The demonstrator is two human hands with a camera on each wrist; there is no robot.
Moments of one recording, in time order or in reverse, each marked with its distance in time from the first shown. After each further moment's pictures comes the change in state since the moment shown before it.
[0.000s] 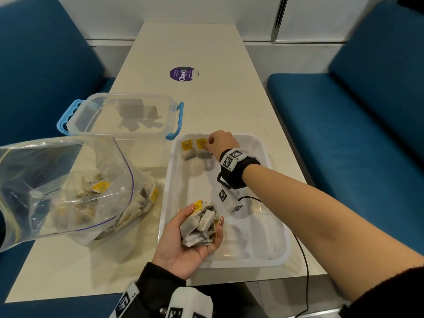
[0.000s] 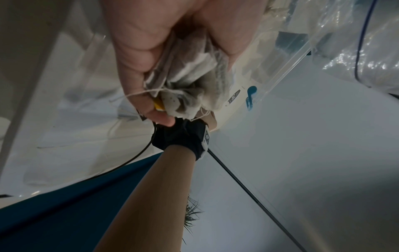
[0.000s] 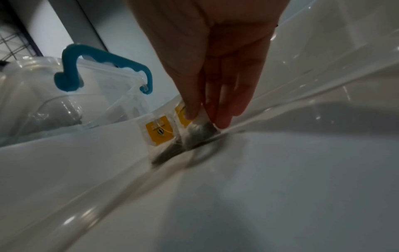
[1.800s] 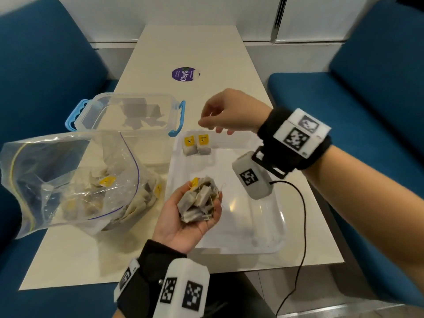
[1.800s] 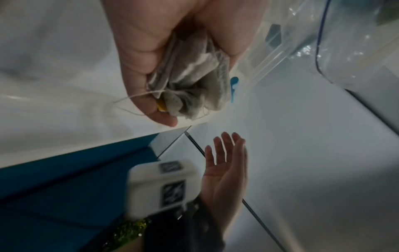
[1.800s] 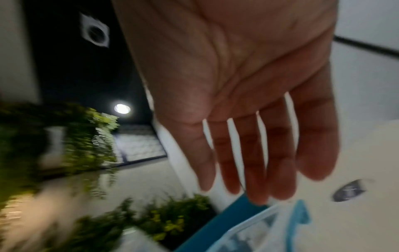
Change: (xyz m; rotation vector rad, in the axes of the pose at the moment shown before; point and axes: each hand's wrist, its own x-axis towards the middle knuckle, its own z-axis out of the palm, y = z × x) left_hand -0.007 0.012 0.015 -0.019 -0.176 0.040; right_hand -0.095 -0.055 -0.119 0.050 -0.160 -0.356
